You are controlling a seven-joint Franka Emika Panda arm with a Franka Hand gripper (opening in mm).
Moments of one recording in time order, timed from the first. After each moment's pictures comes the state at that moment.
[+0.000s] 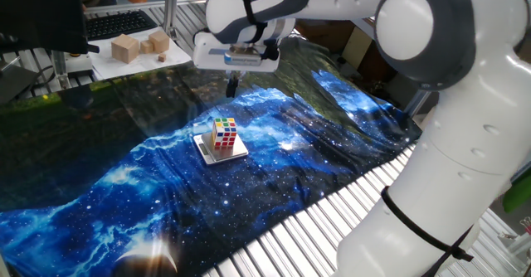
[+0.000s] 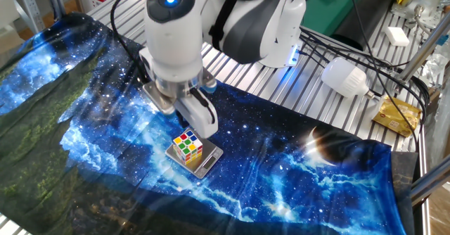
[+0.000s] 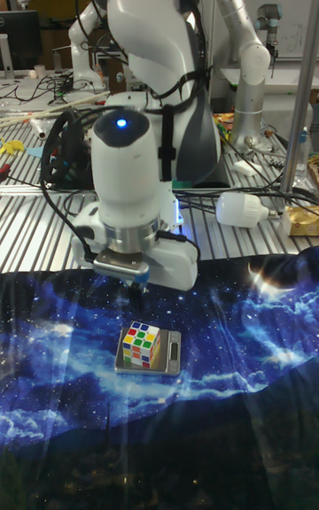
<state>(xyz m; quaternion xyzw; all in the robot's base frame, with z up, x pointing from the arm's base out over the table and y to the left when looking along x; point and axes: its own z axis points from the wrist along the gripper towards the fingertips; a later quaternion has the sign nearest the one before) 0.545 -0.025 0.217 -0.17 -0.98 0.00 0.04</state>
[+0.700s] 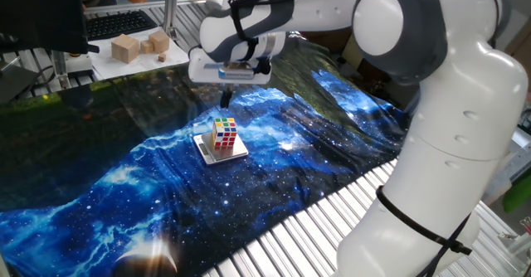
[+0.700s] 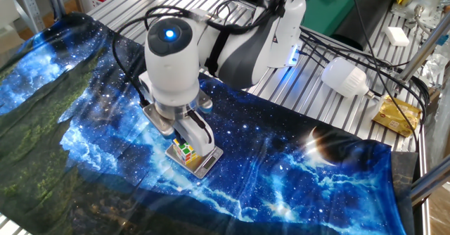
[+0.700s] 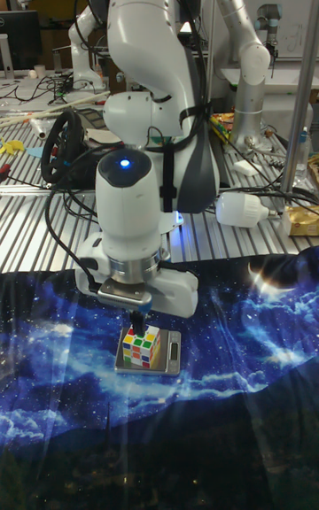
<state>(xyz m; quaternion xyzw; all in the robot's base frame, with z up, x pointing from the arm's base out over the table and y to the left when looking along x) 0.556 -0.023 0.165 -0.16 -0.99 -0.01 0.03</state>
